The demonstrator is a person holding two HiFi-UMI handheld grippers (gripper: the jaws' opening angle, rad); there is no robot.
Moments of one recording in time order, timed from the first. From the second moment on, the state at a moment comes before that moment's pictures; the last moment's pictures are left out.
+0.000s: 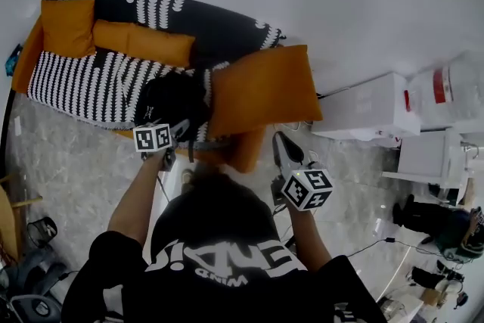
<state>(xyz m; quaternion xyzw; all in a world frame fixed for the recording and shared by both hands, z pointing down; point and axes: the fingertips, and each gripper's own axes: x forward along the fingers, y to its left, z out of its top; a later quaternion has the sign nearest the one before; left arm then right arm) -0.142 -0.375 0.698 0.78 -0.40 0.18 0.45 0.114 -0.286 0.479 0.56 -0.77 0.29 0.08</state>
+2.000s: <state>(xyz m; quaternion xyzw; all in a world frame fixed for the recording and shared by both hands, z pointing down) -0.145 -0.422 0.613 0.82 -0.34 0.04 0.46 0.136 -0.283 0.500 0.57 -0.75 0.31 0.09</state>
